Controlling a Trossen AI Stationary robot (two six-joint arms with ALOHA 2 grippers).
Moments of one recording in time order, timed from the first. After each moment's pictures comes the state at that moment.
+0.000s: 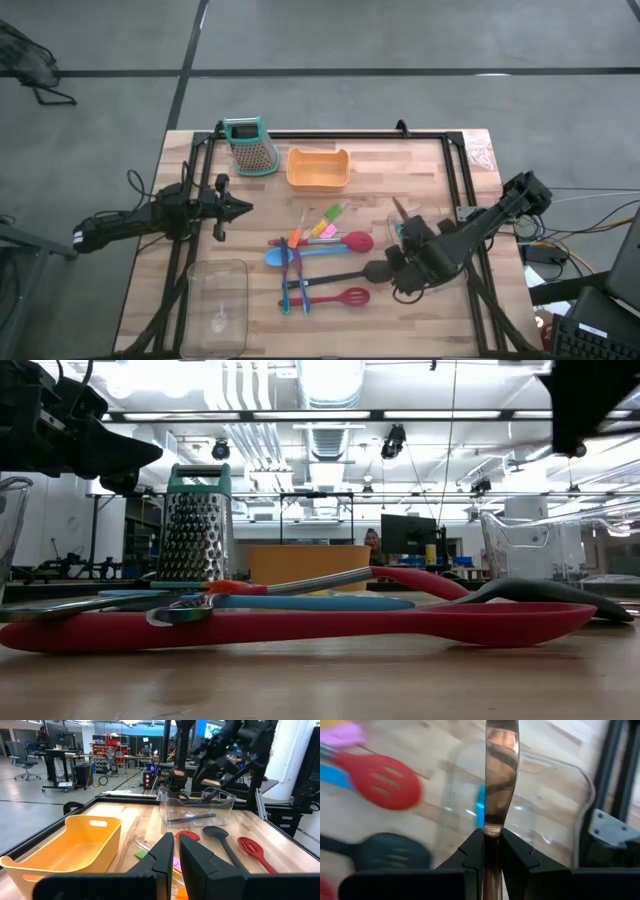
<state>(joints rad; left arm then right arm) 0.21 0.06 0.03 -0.02 0.16 -0.04 0.59 1.61 1.32 -1.56 0.45 1.78</state>
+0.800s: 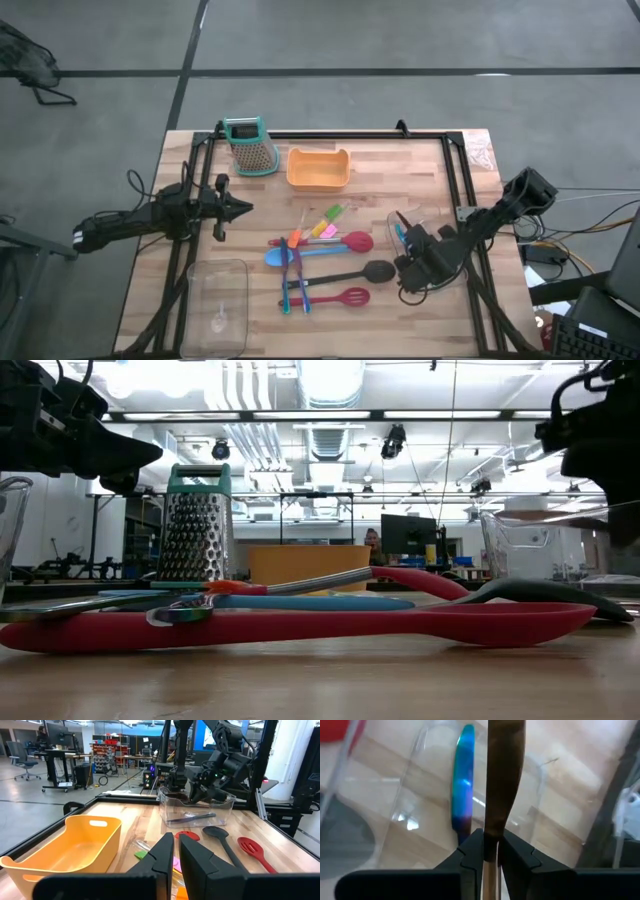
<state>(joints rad) 0.21 0.05 0.03 -0.02 0.16 -0.04 0.61 1.57 0.95 -1.22 0.31 1.67</state>
